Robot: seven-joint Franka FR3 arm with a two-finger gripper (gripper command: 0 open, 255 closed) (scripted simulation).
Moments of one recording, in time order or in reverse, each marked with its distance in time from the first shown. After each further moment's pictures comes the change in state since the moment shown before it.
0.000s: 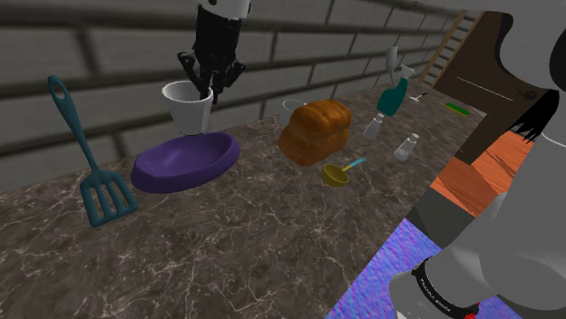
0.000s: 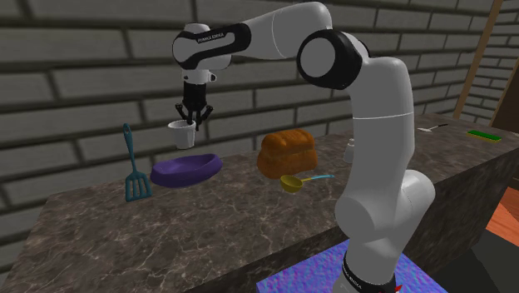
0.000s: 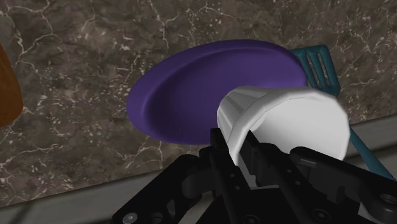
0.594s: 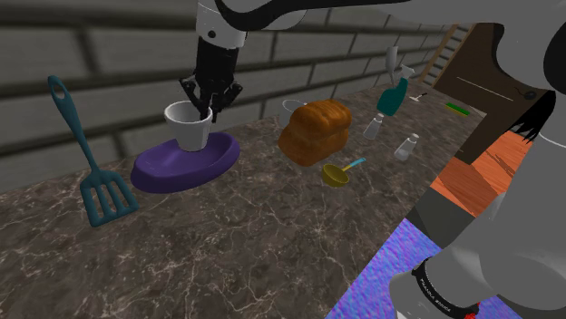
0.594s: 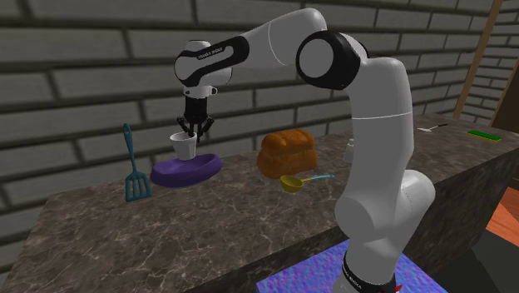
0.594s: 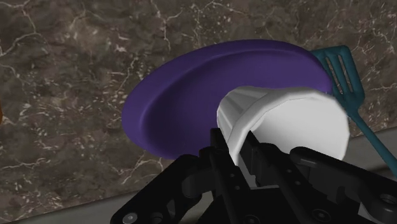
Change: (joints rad) arm -0.002 0.012 -0.003 -0.107 -0.003 0.117 -0.006
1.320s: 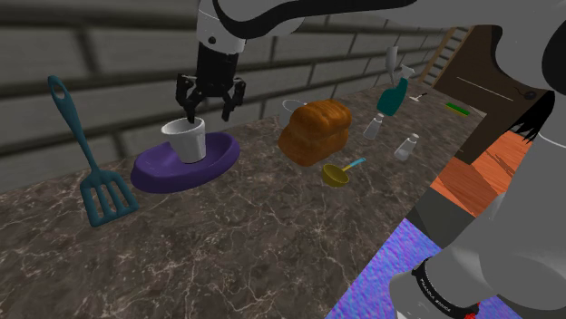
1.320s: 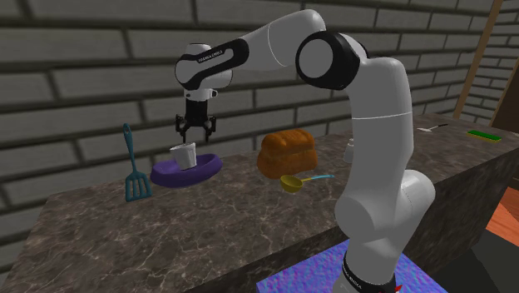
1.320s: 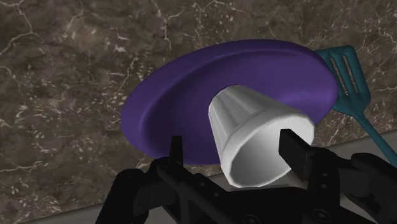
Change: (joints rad) arm -0.001 0.003 -0.001 -0.020 -0.001 0.024 -0.002
